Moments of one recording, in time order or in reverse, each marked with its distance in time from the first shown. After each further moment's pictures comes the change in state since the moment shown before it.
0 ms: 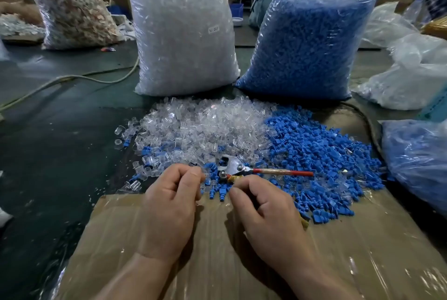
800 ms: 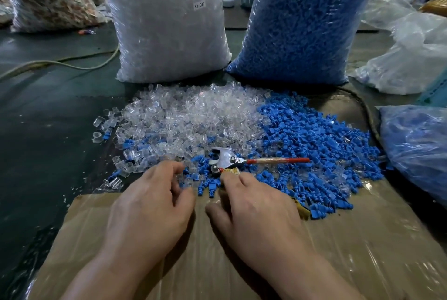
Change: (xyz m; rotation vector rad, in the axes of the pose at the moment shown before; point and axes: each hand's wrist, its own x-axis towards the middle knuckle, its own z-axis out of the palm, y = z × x) left_hand 0.006 -0.002 -0.015 0.767 -0.212 0.061; right_hand 0.009 -0.008 0.001 -0.585 -0.181 -0.028
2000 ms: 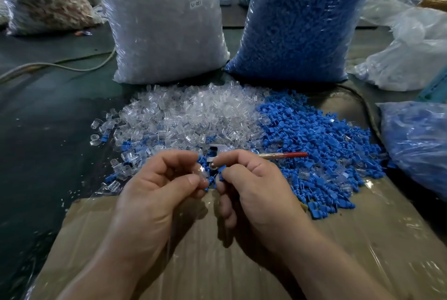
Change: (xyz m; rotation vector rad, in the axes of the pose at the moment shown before) left_hand 0.007 0.009 0.005 -1.386 -0.131 -0.235; right_hand 0.030 0.006 0.007 1.447 -0.126 0.423
